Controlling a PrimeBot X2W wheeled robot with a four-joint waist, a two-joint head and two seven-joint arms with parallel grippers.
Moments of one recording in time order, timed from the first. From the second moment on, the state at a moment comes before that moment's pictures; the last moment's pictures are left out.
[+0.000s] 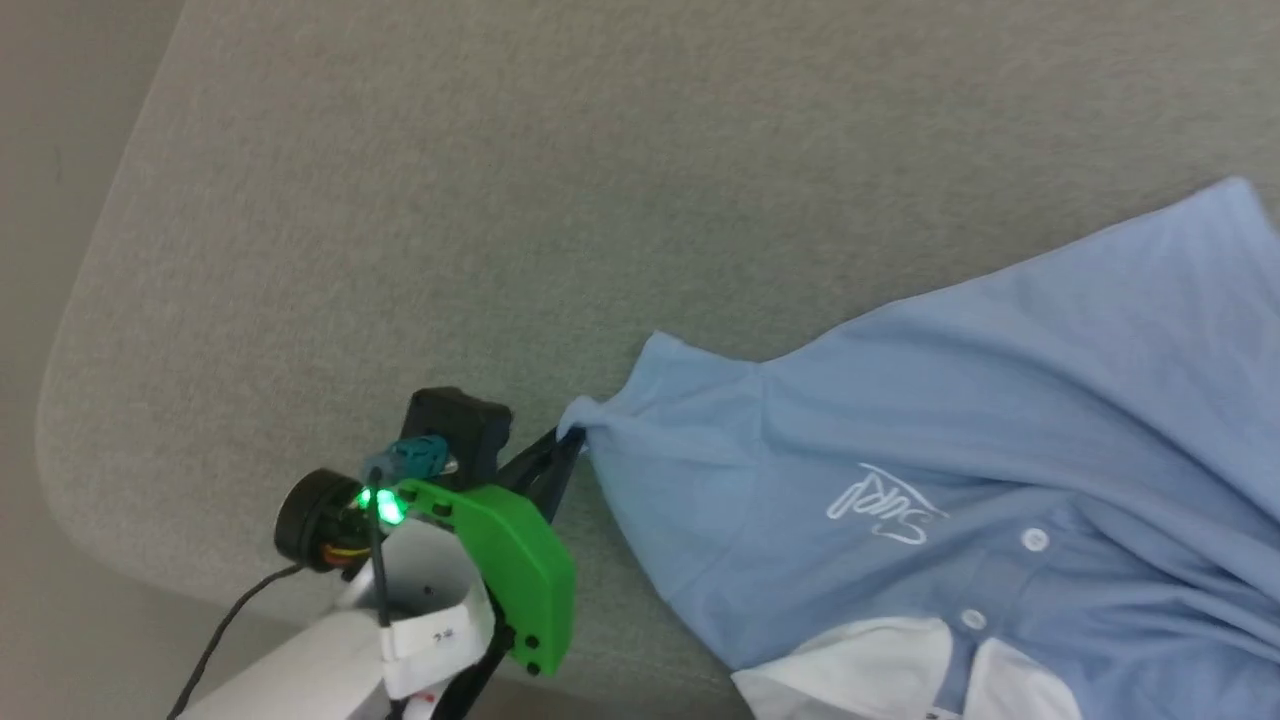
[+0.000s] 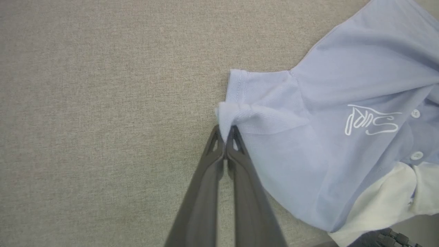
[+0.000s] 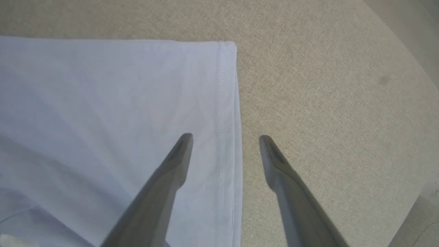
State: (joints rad) left arm -0.39 0.61 -0.83 -0.38 -0.73 0.42 0.36; right arm -0.50 -0.85 0.09 -0.09 0.61 0.13 1.14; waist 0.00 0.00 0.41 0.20
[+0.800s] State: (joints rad) left arm -0.44 0.53 -0.86 -0.34 -0.71 0.39 0.32; right arm -0.72 -0.99 0.27 0.08 0.56 0.13 1.23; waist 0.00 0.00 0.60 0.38
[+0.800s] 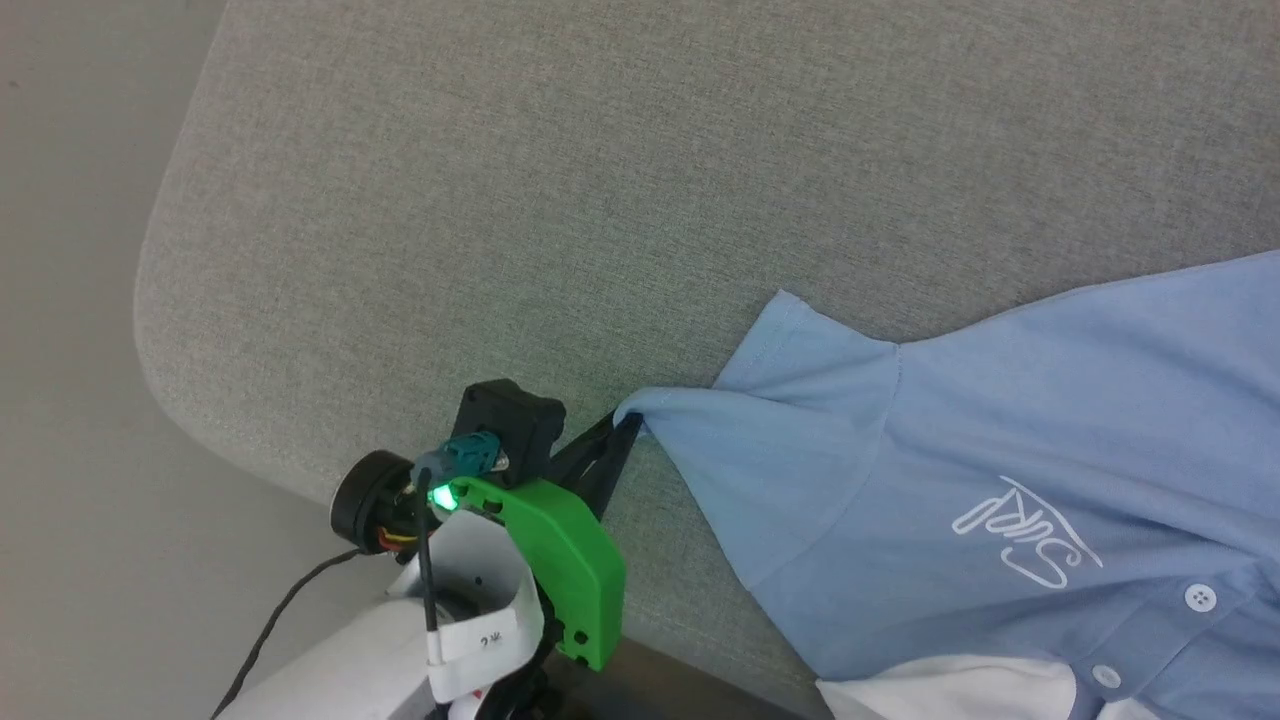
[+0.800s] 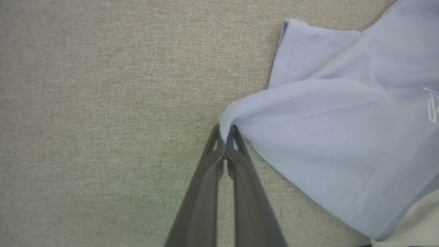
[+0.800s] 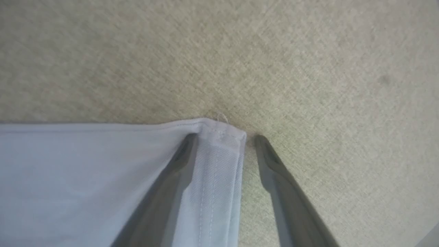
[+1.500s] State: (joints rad) left arm -0.47 0.59 -0.80 -0.30 -0.73 0.39 0.34; right arm -0.74 -0.91 0.37 0.18 0.63 0.13 0.87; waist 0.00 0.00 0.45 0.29
